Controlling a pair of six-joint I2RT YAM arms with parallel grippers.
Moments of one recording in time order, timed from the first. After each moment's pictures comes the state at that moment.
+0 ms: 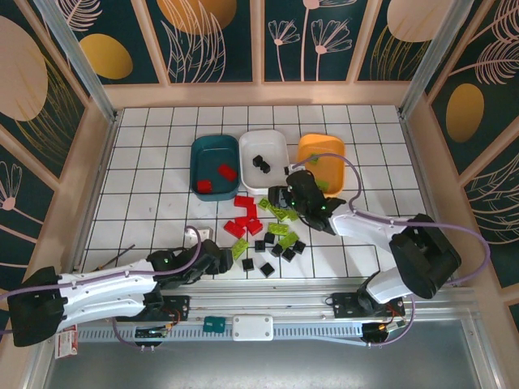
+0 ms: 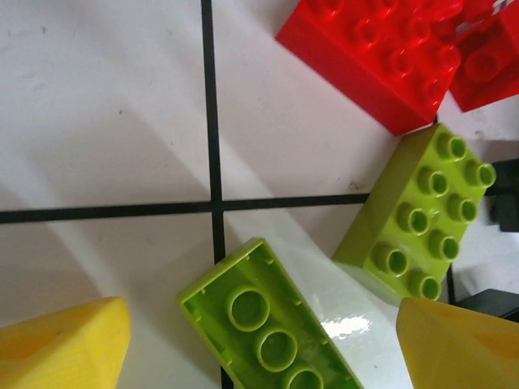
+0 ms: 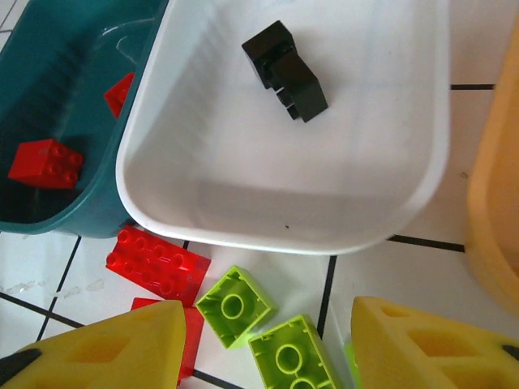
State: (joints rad) left arm -1.09 0.94 0.30 -0.37 -0.29 -1.06; right arm 0.74 1.43 0.74 0.05 0.13 0.52
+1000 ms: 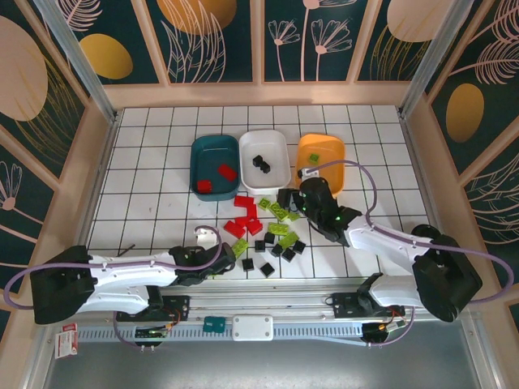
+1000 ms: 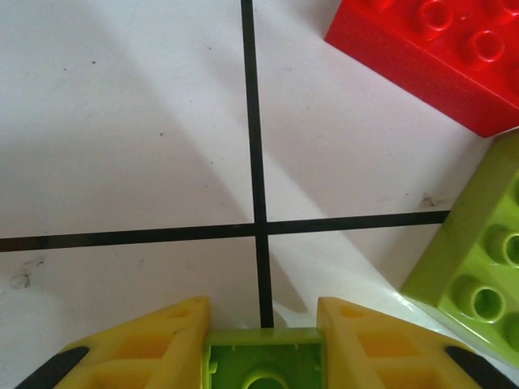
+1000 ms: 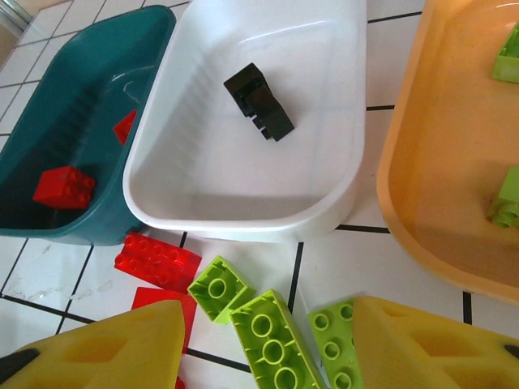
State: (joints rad) left arm -1.16 1.17 0.39 -0.41 -0.43 -1.06; right arm 0.72 1.25 0.62 0.06 0.17 0.54
